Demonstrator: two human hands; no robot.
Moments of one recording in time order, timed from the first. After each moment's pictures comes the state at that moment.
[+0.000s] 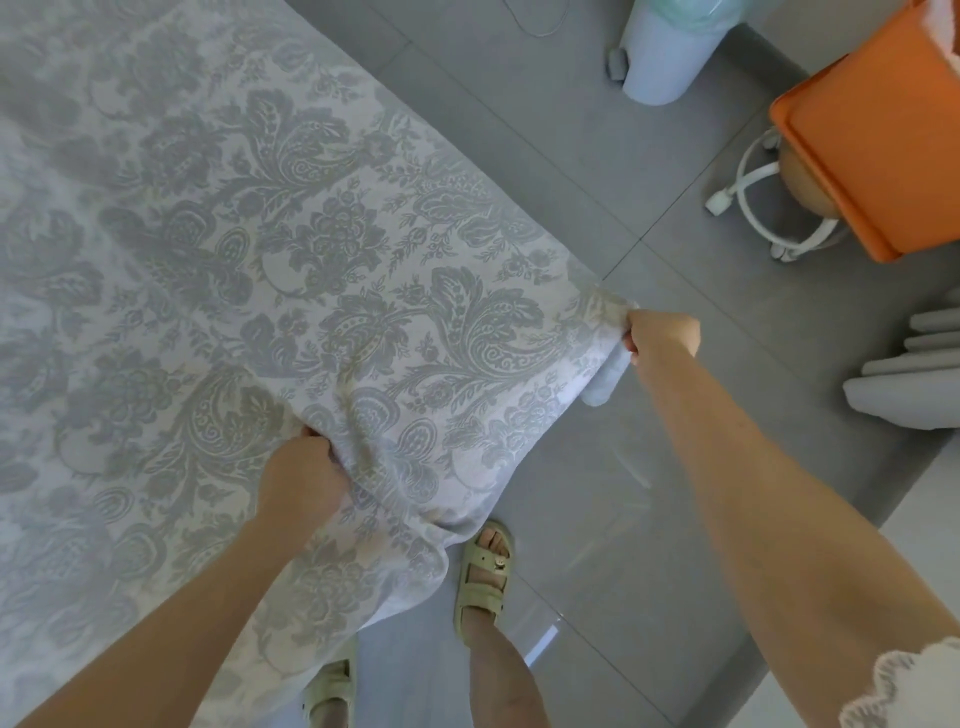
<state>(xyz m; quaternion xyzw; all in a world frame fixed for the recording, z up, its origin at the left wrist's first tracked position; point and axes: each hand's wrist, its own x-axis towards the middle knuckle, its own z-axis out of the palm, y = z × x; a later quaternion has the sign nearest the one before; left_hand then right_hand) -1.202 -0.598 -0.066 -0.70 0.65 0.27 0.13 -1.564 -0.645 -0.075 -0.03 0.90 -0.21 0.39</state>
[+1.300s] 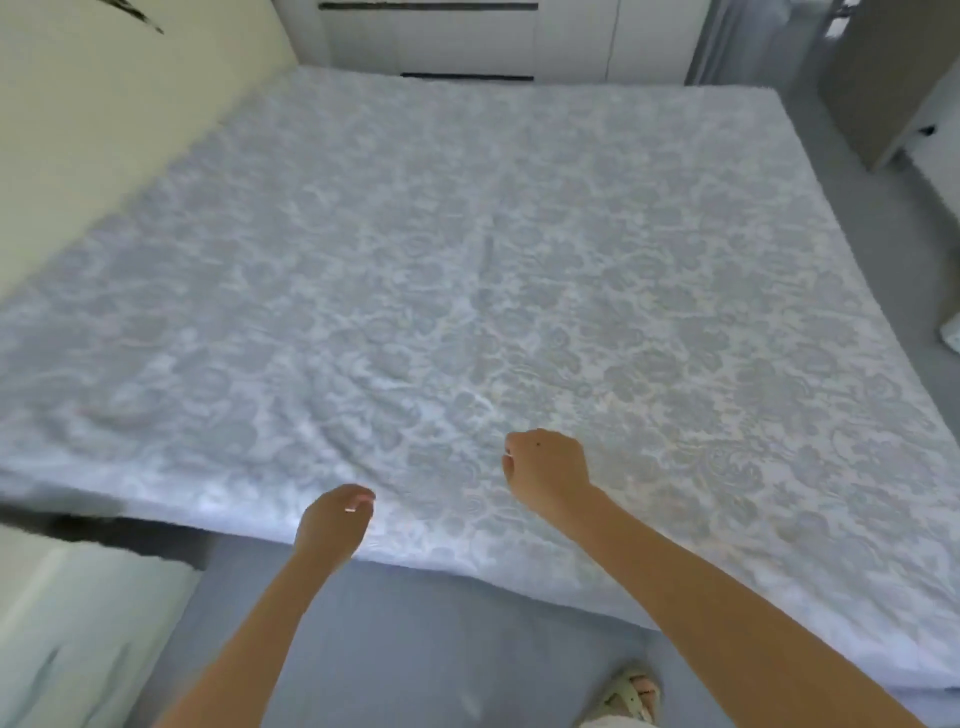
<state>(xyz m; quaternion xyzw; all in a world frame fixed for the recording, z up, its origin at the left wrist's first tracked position) -0.813 -0.146 0.171 -0.91 0.14 0.30 -0.27 -0.953 -0.346 0.201 -0.95 0.28 0.09 0.10</state>
